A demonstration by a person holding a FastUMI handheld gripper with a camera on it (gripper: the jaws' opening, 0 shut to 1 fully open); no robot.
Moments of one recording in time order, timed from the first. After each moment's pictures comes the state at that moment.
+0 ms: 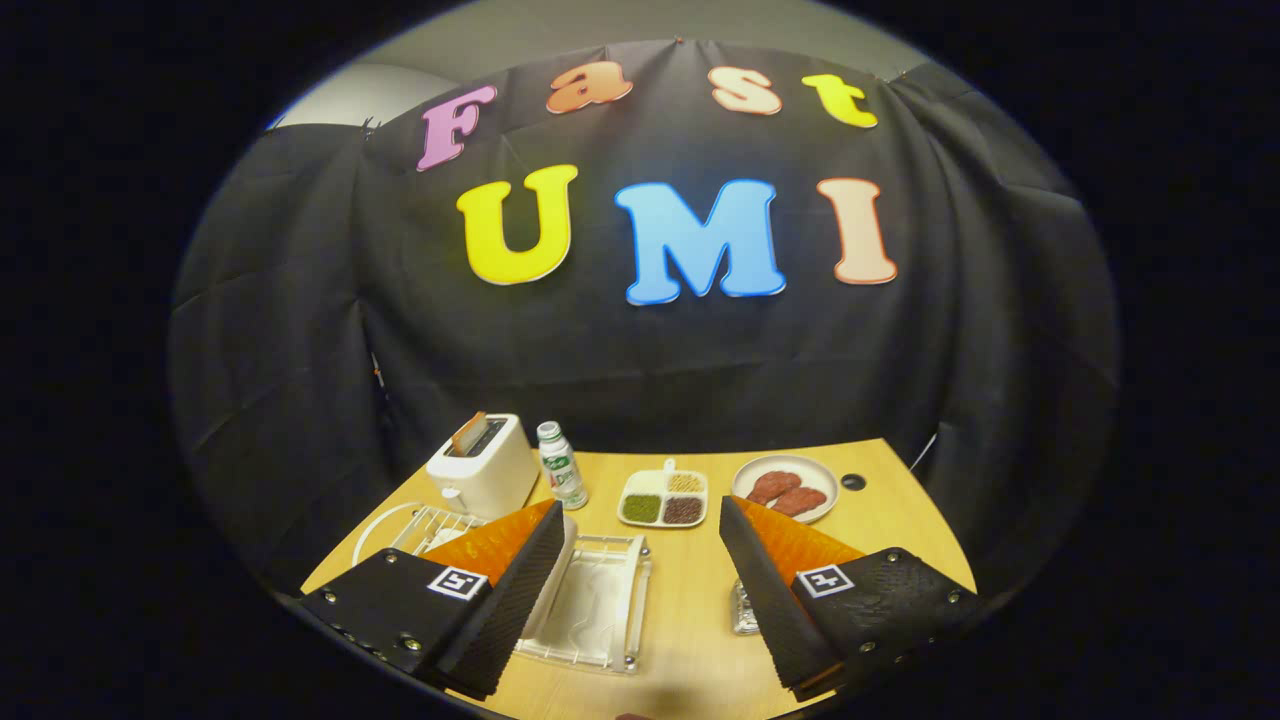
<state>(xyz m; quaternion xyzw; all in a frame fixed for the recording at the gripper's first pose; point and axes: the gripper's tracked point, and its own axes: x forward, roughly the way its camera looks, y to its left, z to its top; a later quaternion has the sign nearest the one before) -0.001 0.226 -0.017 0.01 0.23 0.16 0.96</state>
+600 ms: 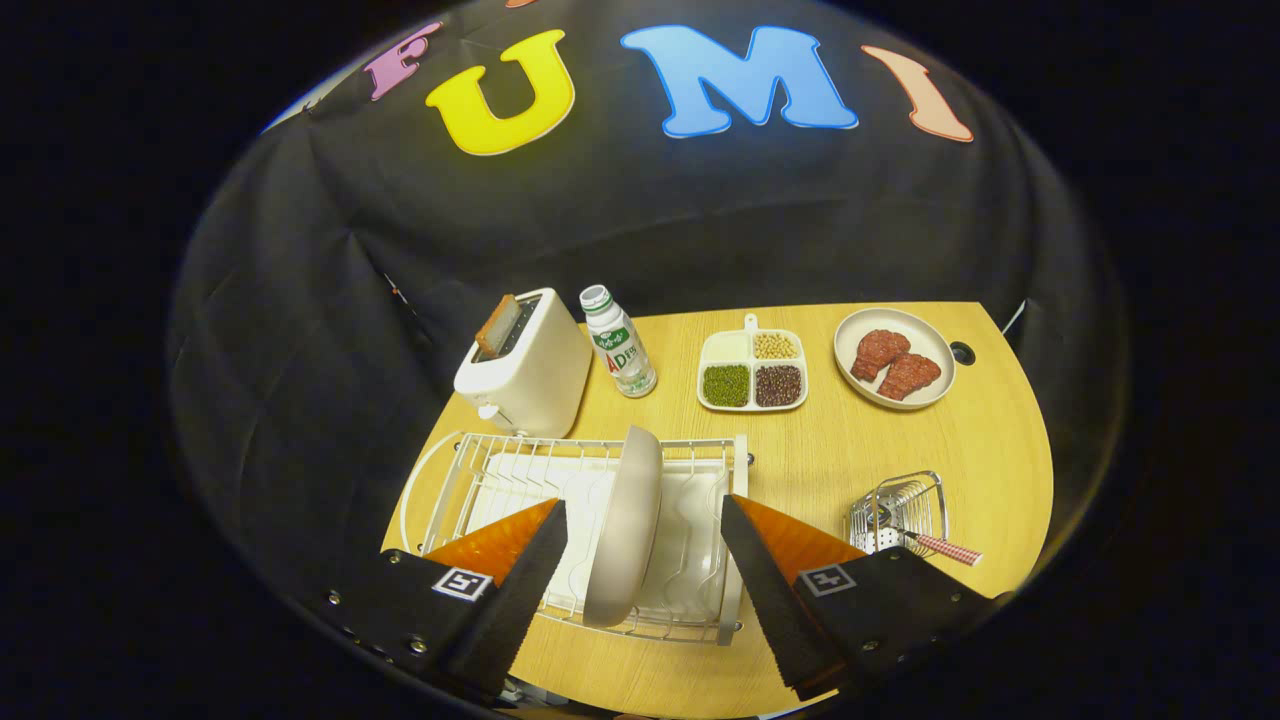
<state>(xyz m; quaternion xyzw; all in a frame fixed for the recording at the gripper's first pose) 0.013 0.304 -0.110 0.05 0.45 0.20 0.87</state>
